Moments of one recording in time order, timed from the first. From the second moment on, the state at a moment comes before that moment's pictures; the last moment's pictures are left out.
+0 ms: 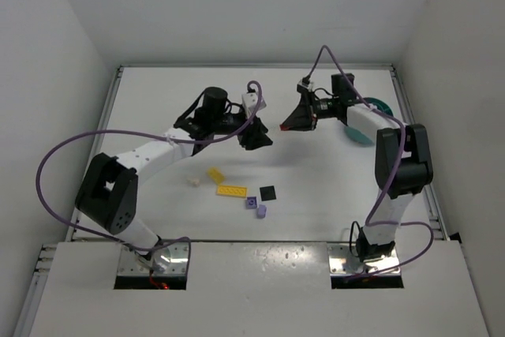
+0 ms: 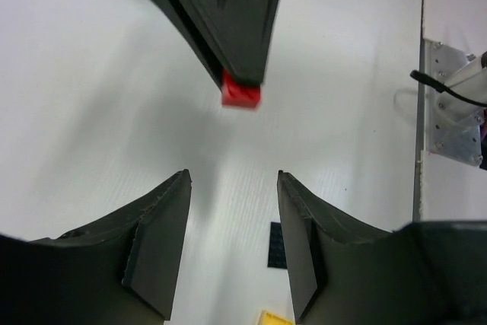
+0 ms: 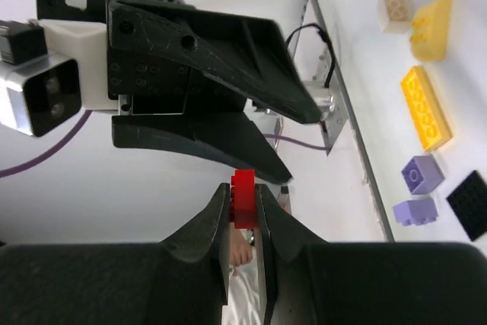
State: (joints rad) left arm -0.54 1.58 1.09 0.10 0.76 0.10; right arm 0.14 1.87 1.22 -0.11 -1.49 0.72
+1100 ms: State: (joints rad) left arm -0.33 1.46 1.17 -0.26 0.36 0.06; right arm -0.02 1.67 1.33 -0.73 0.11 -0.11
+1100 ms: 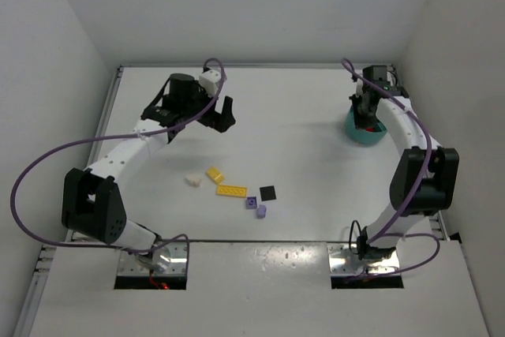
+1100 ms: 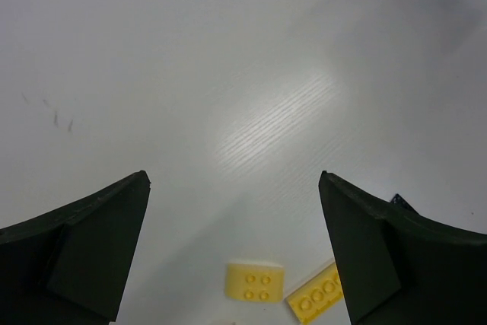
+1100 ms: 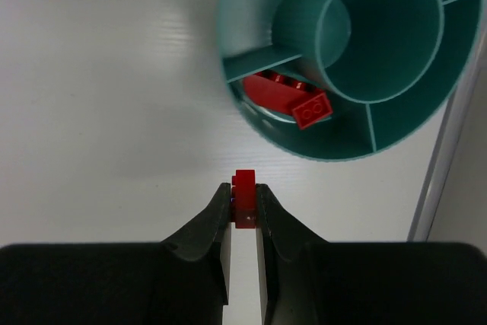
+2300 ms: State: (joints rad) left arm -0.29 1.45 1.10 -0.25 0.41 0.18; right arm -0.11 1.80 1.42 -0.72 0.10 -0.09
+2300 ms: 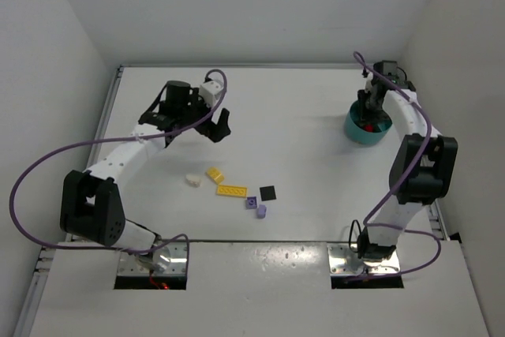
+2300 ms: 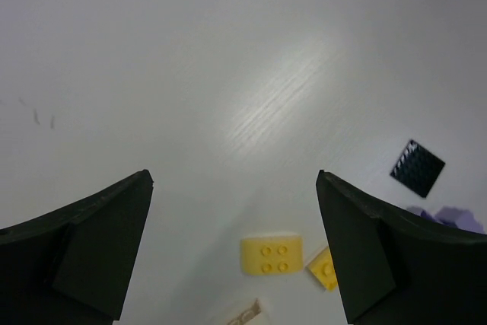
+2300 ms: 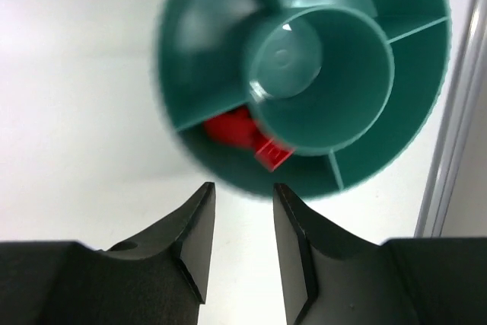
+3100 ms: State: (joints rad) left arm -0.41 1.51 0.95 -0.75 0.50 0.91; right arm -0.09 1.64 1.47 -1.02 -0.54 -0.35
